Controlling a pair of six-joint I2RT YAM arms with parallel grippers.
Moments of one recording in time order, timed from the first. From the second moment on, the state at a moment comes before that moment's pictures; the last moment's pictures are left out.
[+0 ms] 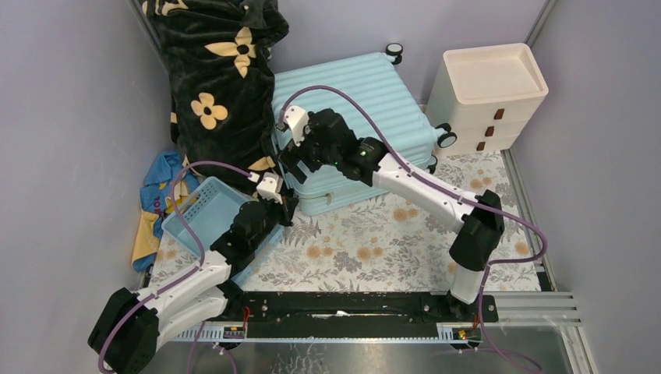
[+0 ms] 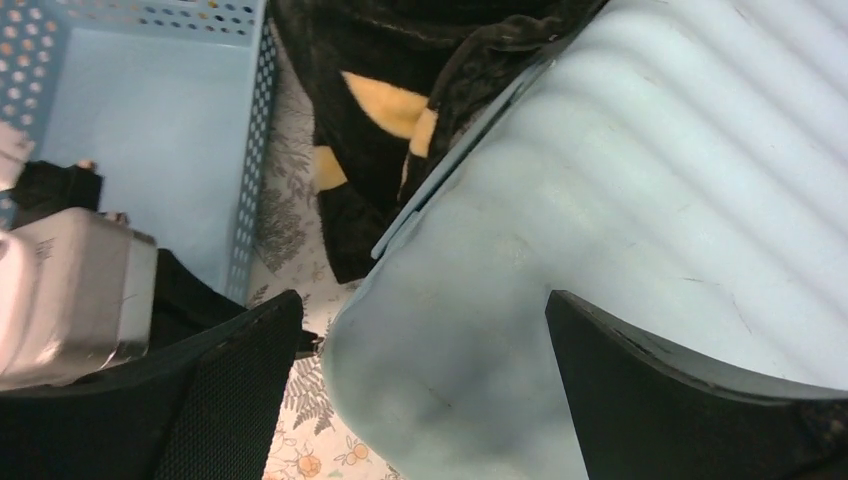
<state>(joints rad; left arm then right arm) -0.59 0.89 0.29 0.35 -0.12 -0.28 0.90 1.81 1.76 -0.45 -0.07 -0.17</state>
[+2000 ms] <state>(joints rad) -0.20 1.54 0.84 0.30 -0.04 -0.14 0.70 1.51 1.41 -0.40 -0.26 -0.17</state>
